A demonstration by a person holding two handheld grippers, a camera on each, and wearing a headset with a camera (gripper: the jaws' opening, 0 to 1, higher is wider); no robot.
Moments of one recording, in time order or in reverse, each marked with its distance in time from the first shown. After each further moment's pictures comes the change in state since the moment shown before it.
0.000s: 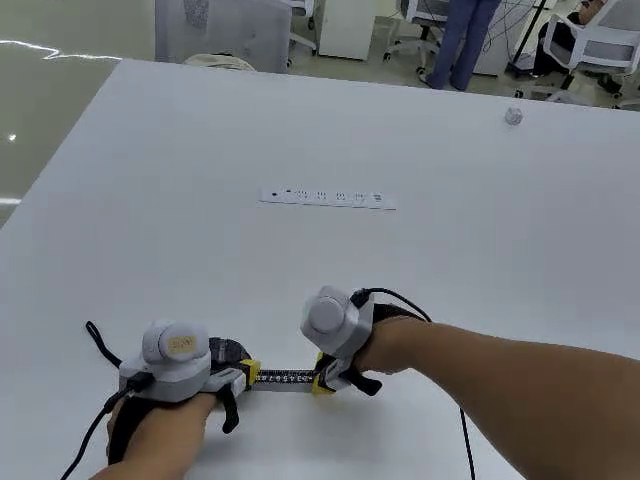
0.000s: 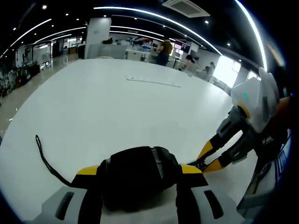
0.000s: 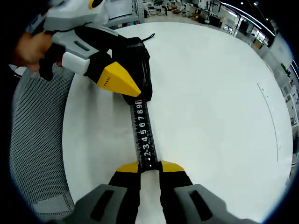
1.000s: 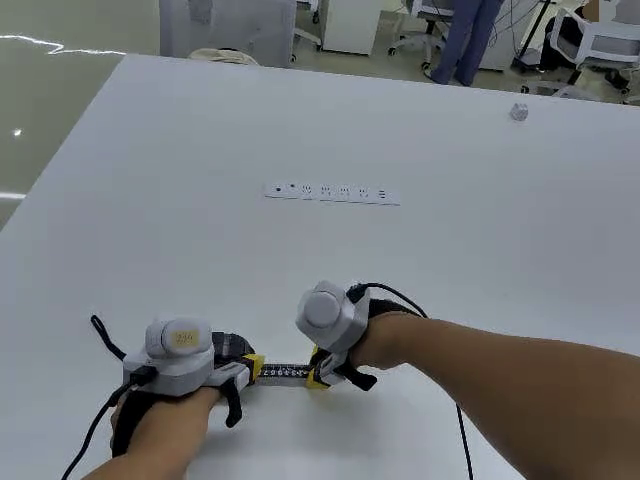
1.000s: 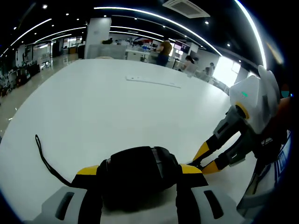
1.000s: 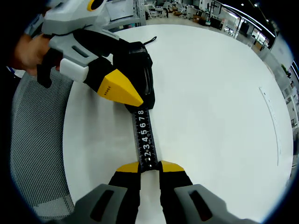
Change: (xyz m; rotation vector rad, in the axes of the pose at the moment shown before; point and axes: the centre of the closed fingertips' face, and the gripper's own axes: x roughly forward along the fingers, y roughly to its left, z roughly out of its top) left arm 0.000 0.000 0.000 -0.004 -0.003 -0.005; right arm 0.004 0.003 0.013 -0.008 -0.020 0.006
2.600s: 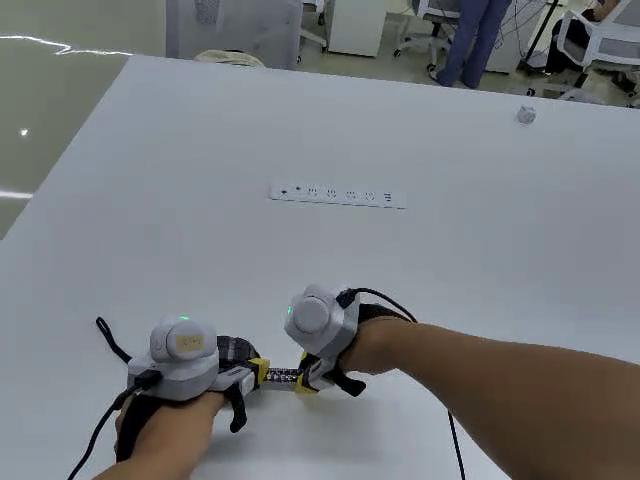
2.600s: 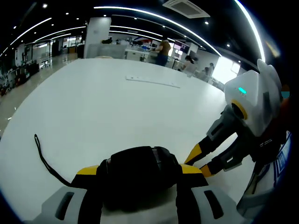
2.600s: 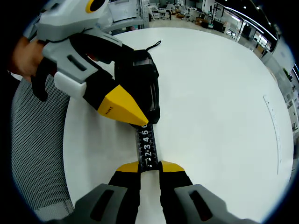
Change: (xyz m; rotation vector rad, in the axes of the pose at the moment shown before) left arm 0.000 -0.001 -0.001 -0.003 0.002 -0.010; right arm 0.010 0.004 0.022 -0.021 -0.020 0.009
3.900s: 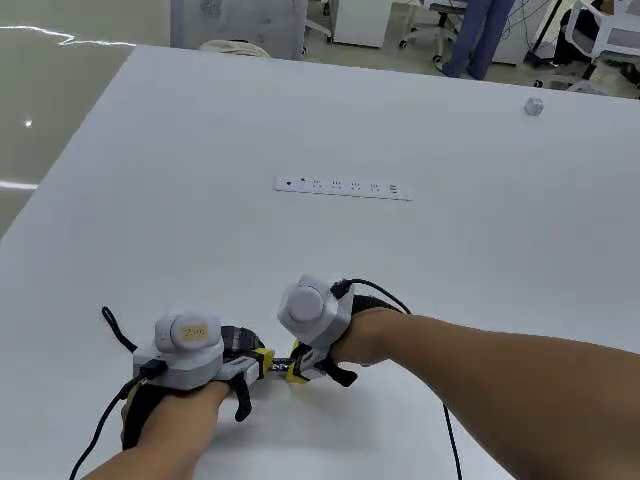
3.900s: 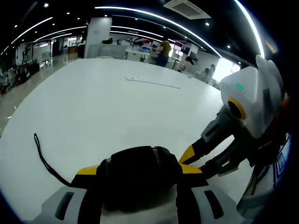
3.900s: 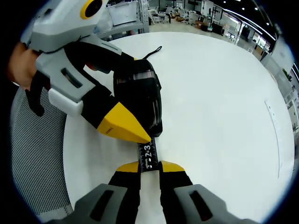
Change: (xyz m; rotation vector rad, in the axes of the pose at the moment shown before) left arm 0.000 -0.001 0.000 -0.010 -0.006 -0.003; right arm 0.007 0.002 0.017 0.003 -0.039 0.002
